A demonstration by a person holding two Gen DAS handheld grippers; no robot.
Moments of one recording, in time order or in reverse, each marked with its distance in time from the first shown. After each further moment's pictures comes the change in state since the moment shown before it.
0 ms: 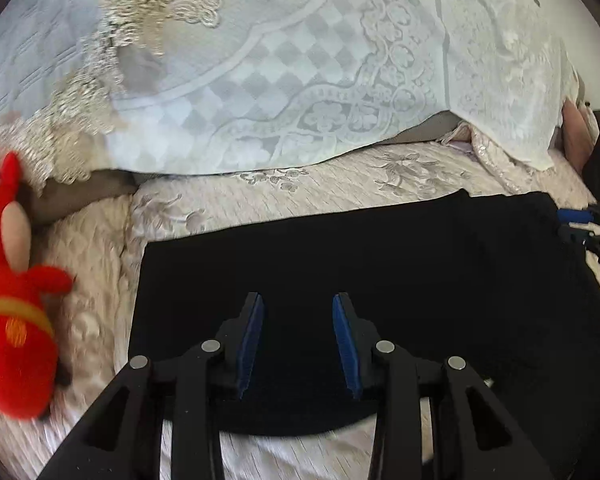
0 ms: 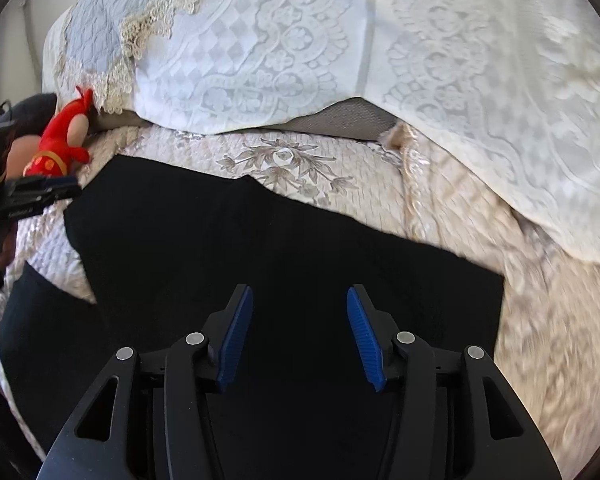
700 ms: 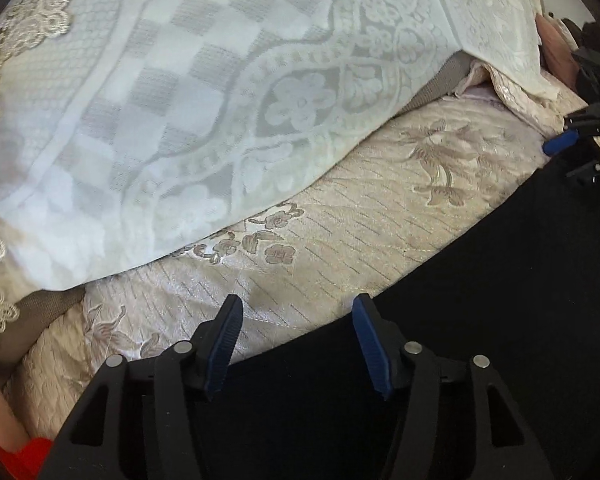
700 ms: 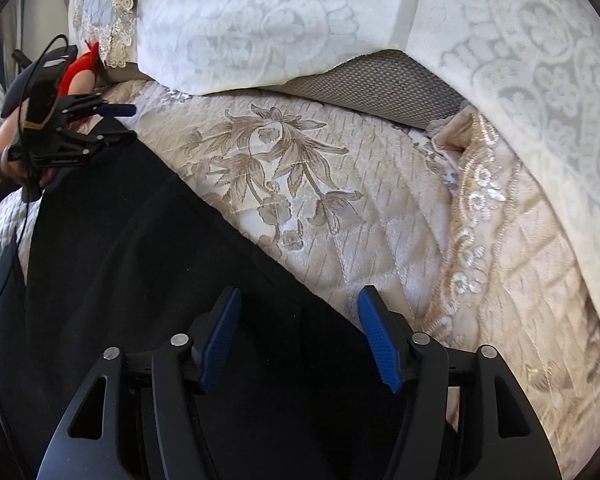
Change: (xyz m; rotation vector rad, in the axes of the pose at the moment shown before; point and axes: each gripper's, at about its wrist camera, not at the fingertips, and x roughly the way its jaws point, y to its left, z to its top) left arm 0.116 -0.008 0.059 0.314 0.053 -0.002; right arm 0.100 -0.050 0.039 -0.158 0.152 0.189
